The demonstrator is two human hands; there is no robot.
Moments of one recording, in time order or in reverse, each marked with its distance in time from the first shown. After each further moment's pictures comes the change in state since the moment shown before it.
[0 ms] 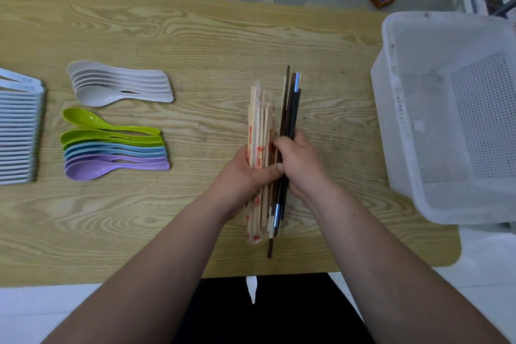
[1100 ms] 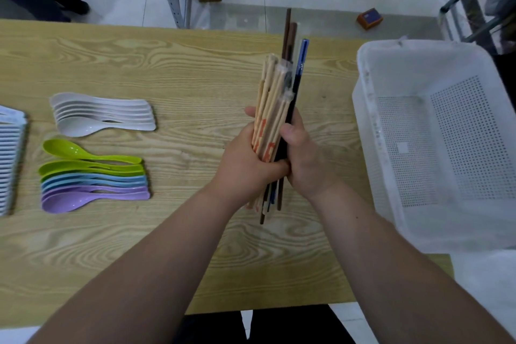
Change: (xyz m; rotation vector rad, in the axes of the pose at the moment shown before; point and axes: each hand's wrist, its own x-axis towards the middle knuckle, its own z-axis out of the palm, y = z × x) left_hand 0.039 0.065 0.036 0.461 0.211 0.281; right_hand 0.008 -0.061 -0.035 0.098 -0.422 -0.436
